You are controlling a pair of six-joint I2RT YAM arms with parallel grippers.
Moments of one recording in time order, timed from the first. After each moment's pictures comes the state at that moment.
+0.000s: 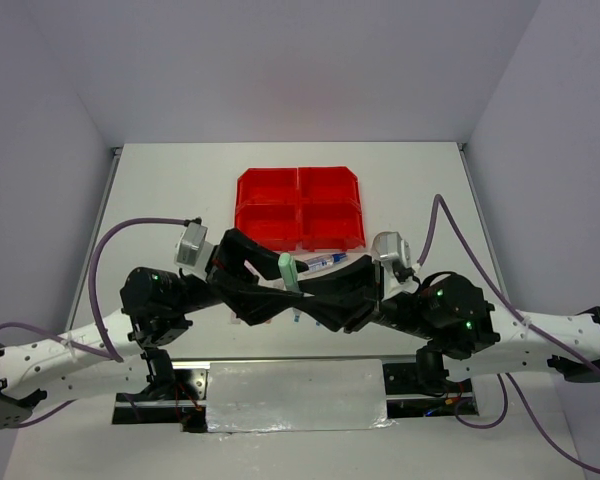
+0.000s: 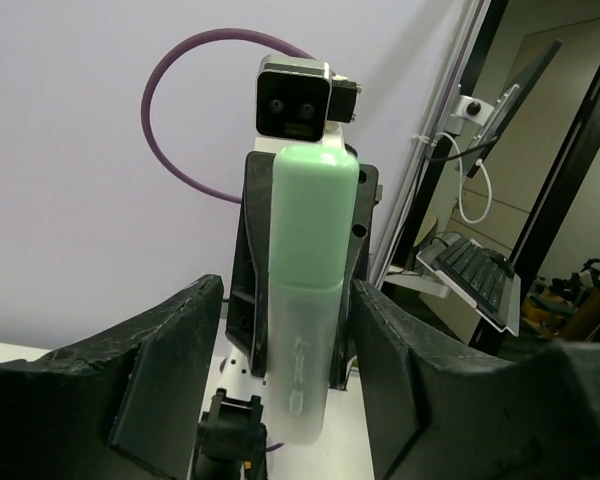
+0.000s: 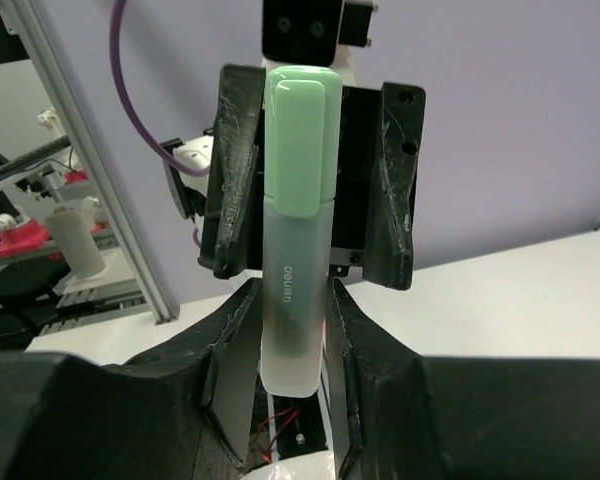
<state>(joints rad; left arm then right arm) -1.10 0.83 0.75 0.73 0.33 -0.56 1.47 0.72 0.87 0.26 0.11 0.13</state>
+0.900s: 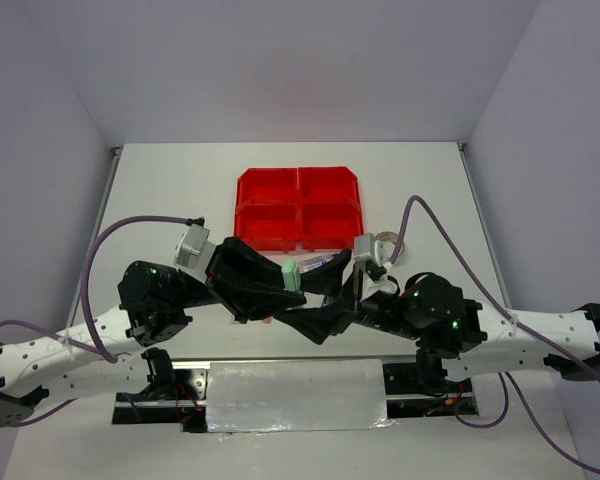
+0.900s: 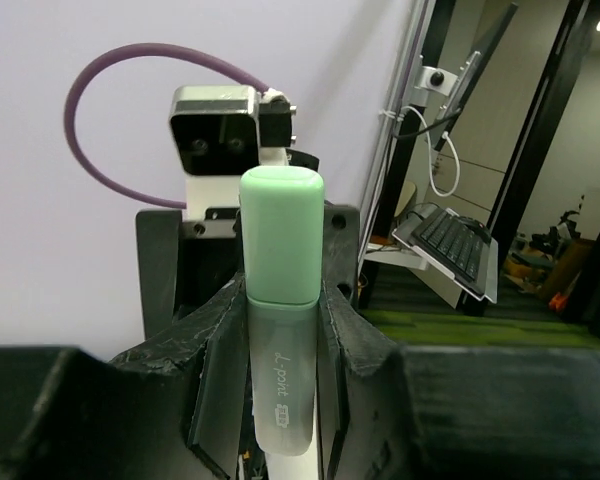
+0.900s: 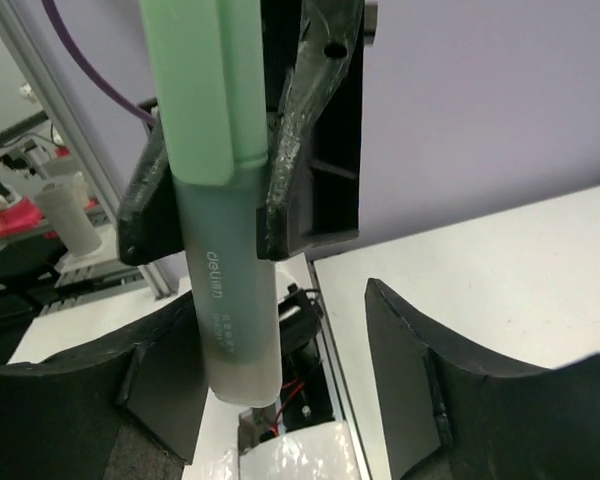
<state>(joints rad) -1.10 0.85 0.82 0.68 0.44 -0.53 1.47 0.79 0.87 0.23 0.13 0.18</state>
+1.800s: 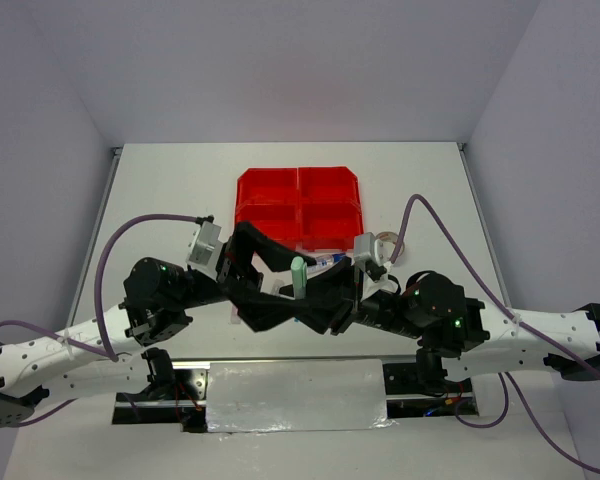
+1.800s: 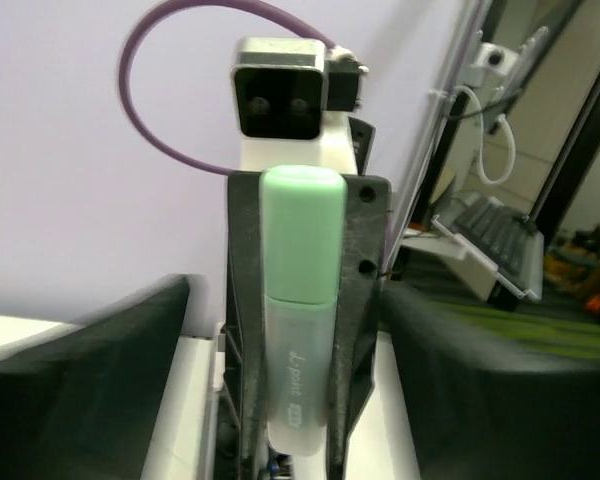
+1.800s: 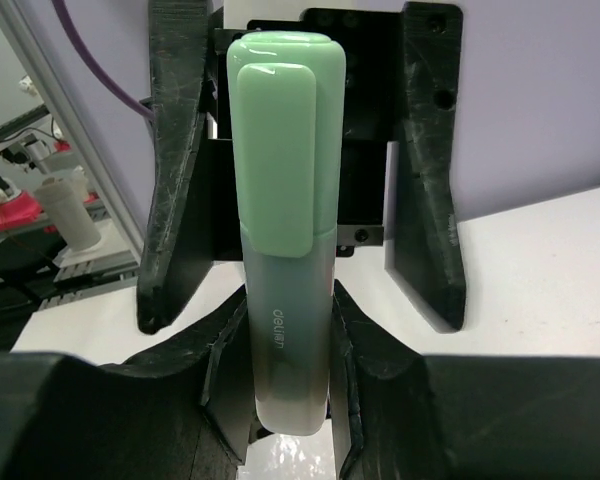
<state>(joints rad) -1.10 0.86 0.83 0.58 0.39 -0.48 1.46 0.80 0.89 0.19 0.12 0.17</state>
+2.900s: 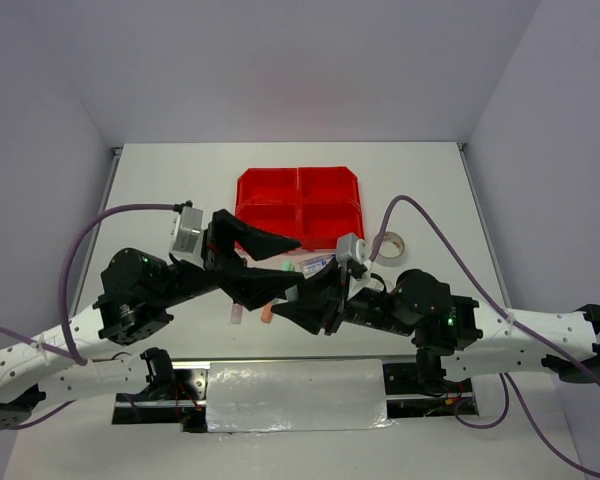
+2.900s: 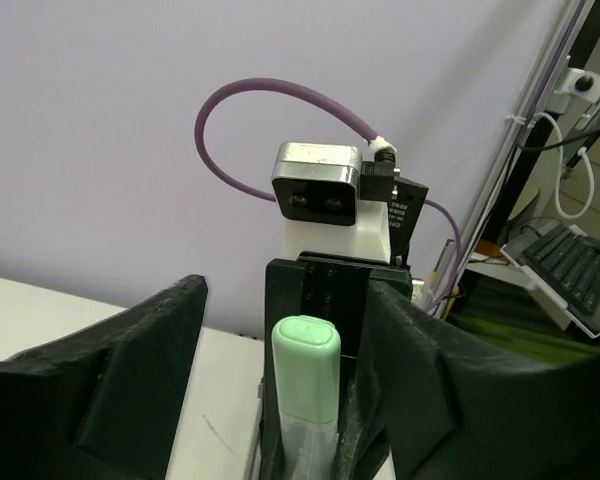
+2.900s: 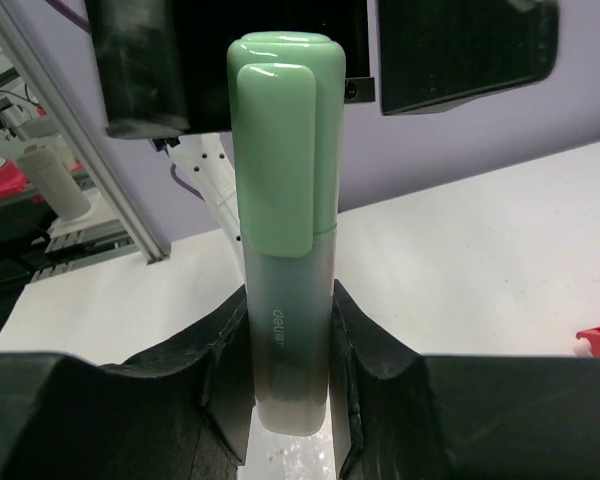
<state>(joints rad) -1.10 0.81 0.97 0.33 0.22 -0.37 1.43 0.83 0.90 0.12 0.09 0.20</state>
